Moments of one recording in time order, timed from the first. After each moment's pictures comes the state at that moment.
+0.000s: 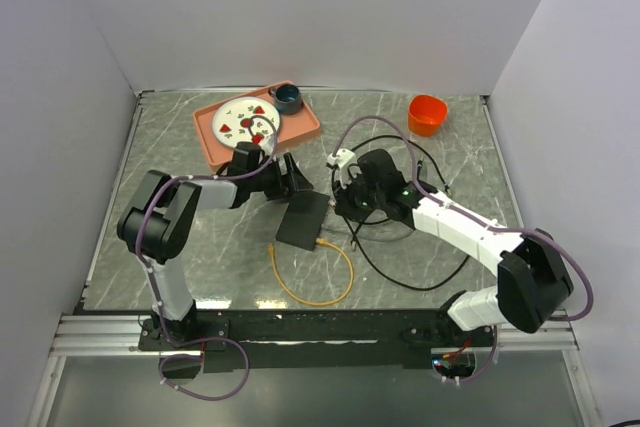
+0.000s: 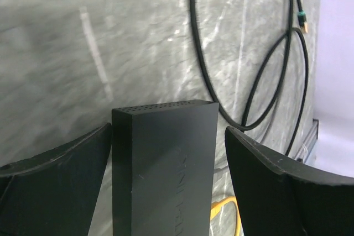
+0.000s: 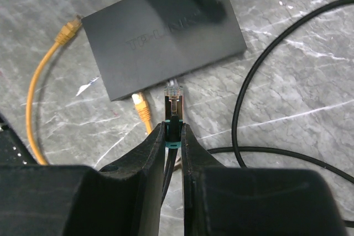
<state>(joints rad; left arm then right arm) -0.38 1.85 0.90 0.32 0.51 -0.67 0.64 1.37 0.92 -0.30 -0.27 -0.08</state>
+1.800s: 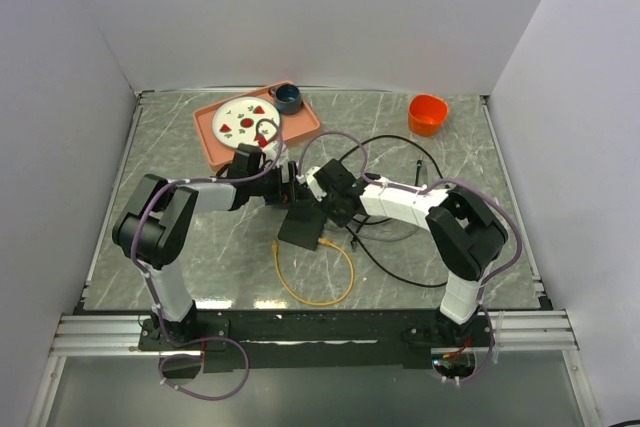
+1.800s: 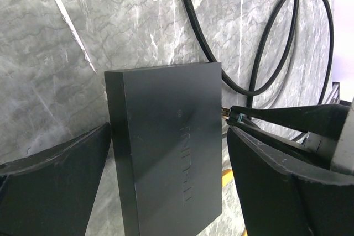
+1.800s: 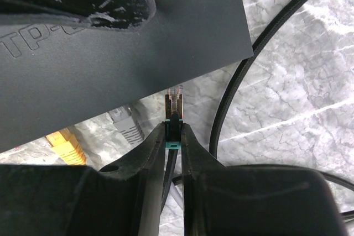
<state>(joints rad) -0.40 1.81 0.90 0.23 0.58 -0.52 0.76 1.79 1.13 -0.44 0.07 -0.15</state>
